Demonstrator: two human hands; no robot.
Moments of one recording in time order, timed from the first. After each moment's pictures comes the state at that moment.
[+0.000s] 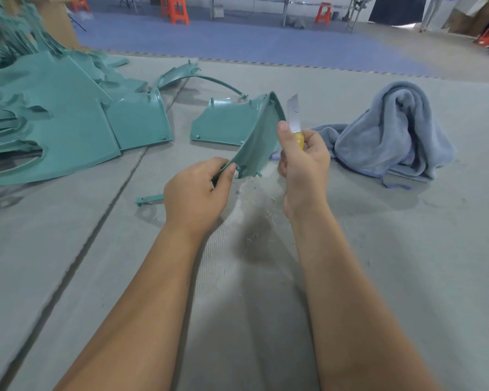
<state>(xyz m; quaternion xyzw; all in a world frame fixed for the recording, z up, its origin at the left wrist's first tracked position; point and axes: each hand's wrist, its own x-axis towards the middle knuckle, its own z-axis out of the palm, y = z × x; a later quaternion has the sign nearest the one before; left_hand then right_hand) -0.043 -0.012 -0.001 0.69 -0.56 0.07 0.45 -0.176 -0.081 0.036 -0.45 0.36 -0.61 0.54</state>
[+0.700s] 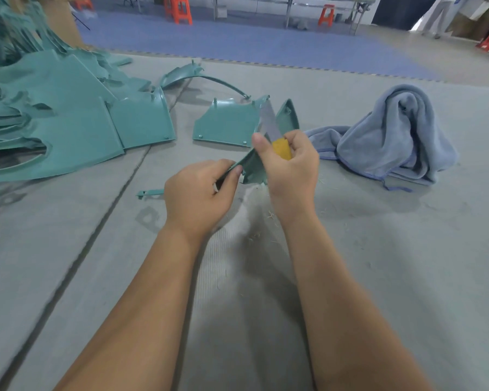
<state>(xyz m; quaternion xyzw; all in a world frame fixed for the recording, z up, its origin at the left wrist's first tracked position) -0.044 -0.007 0.004 0.66 -0.60 0.13 0.45 -0.162 -0.067 0.034 -0.58 0.38 -0.60 0.39</state>
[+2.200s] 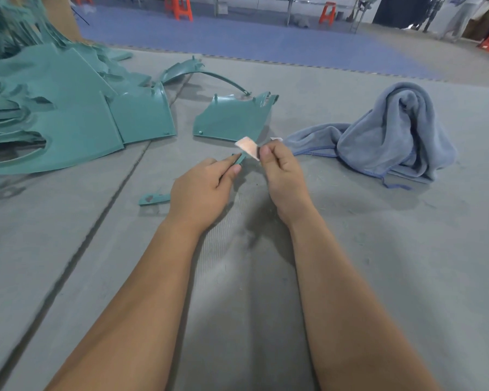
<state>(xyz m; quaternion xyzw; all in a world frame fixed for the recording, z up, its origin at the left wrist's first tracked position) -0.035 -0.023 -0.011 0.73 -0.59 -0.01 0.35 -0.168 -0.098 -0.010 -0.67 0.35 -0.49 0.43</state>
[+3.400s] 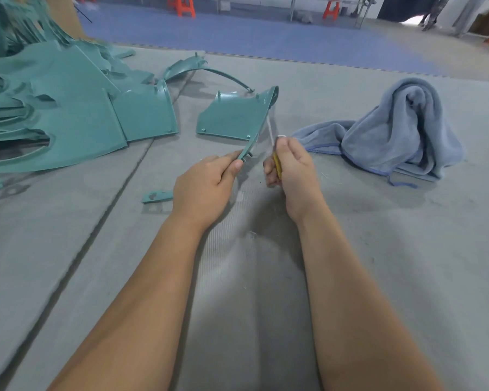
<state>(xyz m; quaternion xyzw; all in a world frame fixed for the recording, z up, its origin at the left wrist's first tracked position) -0.035 -0.020 -0.008 0.71 -0.59 -0.02 0.38 -0.173 -0.093 0.003 -0.59 0.36 -0.49 0.54</state>
